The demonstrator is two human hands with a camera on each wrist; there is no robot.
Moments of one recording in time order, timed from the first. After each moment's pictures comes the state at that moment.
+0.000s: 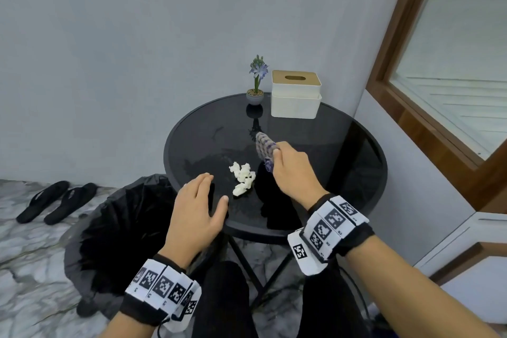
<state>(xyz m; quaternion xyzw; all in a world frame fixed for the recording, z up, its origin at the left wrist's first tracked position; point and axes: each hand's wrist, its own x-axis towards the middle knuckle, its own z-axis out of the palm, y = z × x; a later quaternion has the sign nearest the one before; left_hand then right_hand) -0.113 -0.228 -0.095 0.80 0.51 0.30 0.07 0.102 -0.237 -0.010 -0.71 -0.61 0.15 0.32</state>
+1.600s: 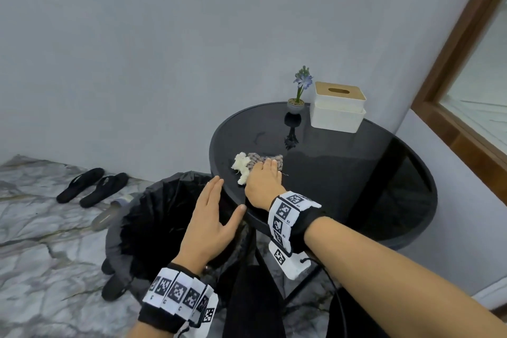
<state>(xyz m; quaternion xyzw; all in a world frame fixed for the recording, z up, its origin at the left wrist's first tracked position) -0.175 -0.233 -0.107 0.74 0.54 0.36 0.19 -0.036 -0.180 -0.044 -0.75 -0.64 0.17 0.06</state>
